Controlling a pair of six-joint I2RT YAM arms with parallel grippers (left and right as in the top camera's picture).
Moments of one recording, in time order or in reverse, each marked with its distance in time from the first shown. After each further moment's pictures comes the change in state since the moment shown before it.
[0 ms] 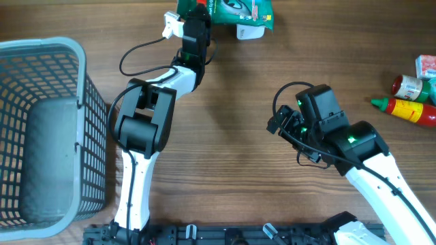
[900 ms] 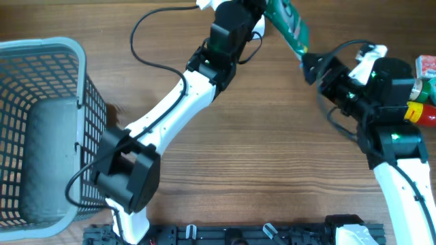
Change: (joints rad) left arm -0.259 -0.480 0.012 -0.378 0.032 0.223; right arm -0.380 -0.052 -0.003 0.550 -0.253 -0.361
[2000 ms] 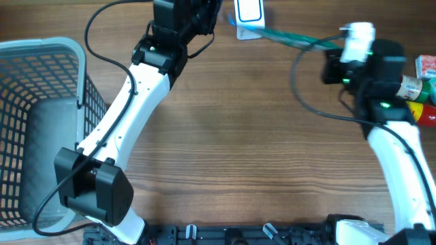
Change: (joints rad) left arm 0.226 -0.149 -0.002 -0.340 0.396 -0.043; right arm -0.111 0.227 0.001 0.225 0.095 -0.573
